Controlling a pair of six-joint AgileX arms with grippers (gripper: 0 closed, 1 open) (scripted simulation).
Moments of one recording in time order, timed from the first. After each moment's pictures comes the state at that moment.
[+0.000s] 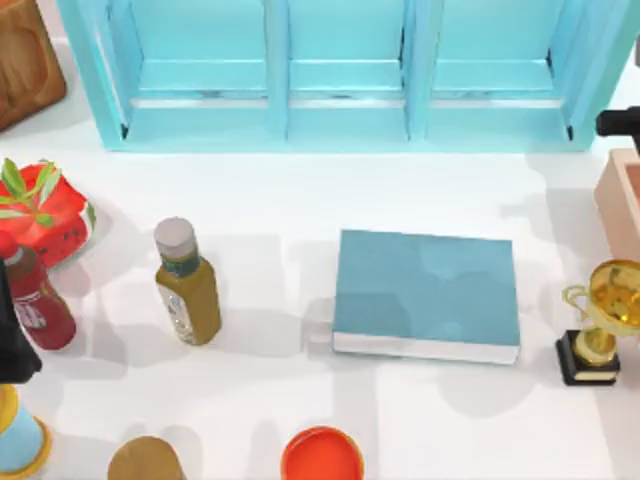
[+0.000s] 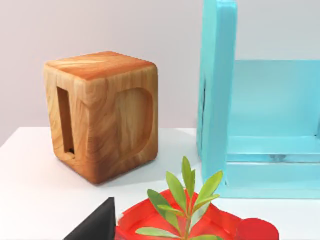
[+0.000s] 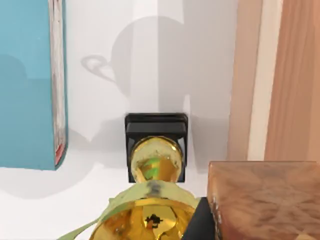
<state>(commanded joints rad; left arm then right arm) 0.00 0.00 0.00 0.00 0.00 0.00 0.14 1.82 1.68 -1.43 0.00 0.16</state>
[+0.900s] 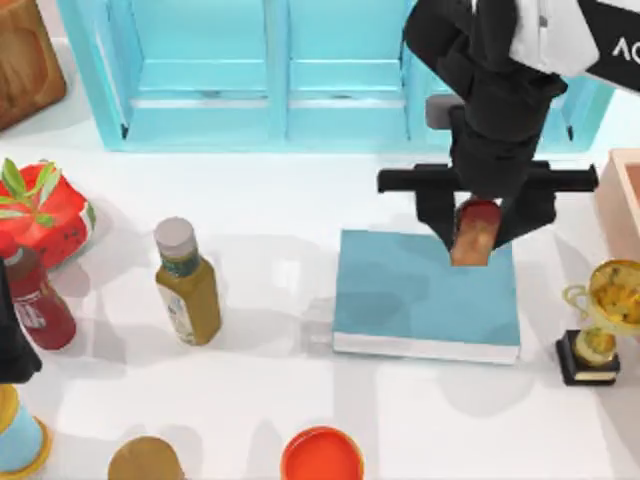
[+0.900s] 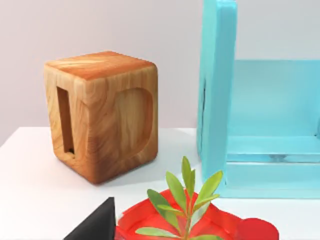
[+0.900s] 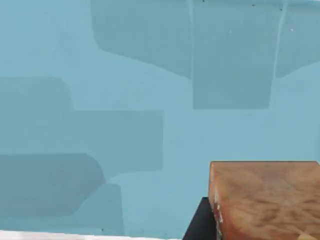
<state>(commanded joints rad) 0.00 0.00 0.00 0.00 0.00 0.00 0.52 2.08 1.76 -1.26 0.01 0.55</state>
